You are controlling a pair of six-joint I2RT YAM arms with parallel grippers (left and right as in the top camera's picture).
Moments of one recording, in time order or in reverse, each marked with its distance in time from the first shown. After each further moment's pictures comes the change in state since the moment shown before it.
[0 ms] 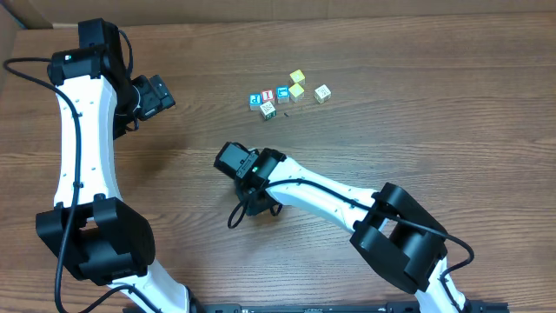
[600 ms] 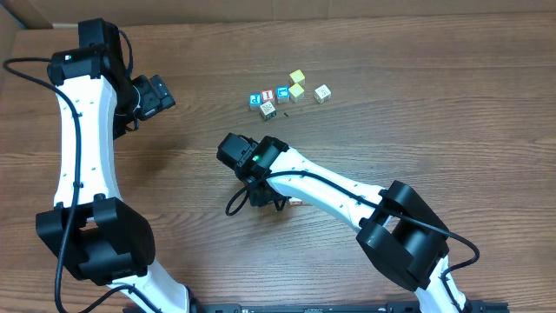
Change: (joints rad) left arm 0.000 0.000 0.000 0.000 0.000 0.000; right arm -0.018 0.000 0.076 -0.167 0.076 0.171
